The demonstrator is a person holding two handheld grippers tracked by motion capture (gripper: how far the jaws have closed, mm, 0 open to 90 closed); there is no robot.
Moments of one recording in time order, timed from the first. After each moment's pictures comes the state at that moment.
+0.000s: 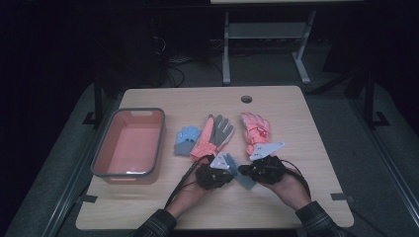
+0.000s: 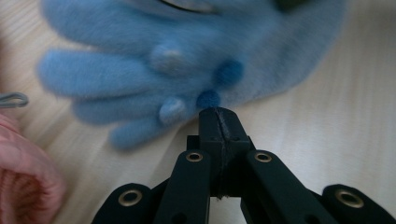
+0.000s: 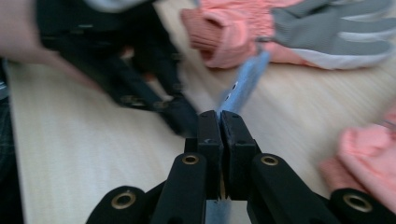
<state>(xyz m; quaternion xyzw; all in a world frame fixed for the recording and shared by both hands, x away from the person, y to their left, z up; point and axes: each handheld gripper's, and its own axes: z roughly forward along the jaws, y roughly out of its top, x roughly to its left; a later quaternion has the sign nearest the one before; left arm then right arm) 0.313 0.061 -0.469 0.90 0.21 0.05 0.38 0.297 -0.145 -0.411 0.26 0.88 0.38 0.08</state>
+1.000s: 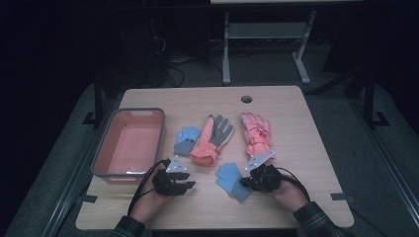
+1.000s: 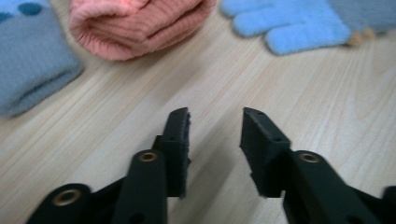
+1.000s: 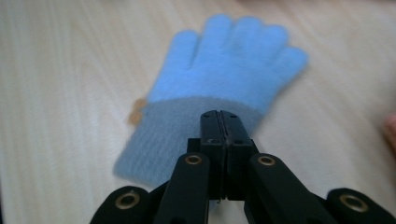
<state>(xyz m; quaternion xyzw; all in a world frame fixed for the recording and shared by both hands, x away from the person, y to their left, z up) 0.287 0.171 -0.452 0.89 0.29 0.10 0.34 0.297 -0.142 -0.450 0.24 0.92 0.32 0.05</state>
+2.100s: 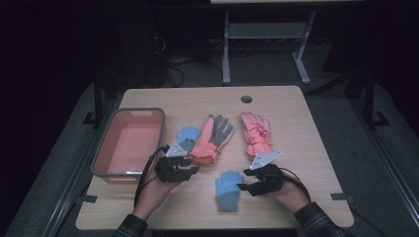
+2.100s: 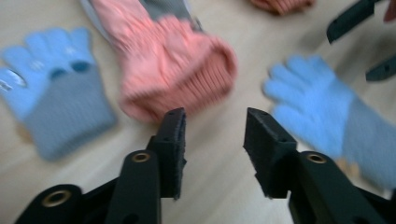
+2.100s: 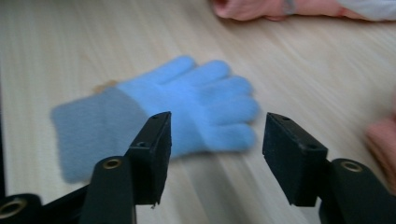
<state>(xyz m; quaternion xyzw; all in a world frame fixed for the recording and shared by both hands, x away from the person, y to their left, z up) 0.309 0.160 -0.418 0.85 0.35 0.11 0.38 0.293 -0.151 -0.448 0.26 0.89 0.37 0.05</state>
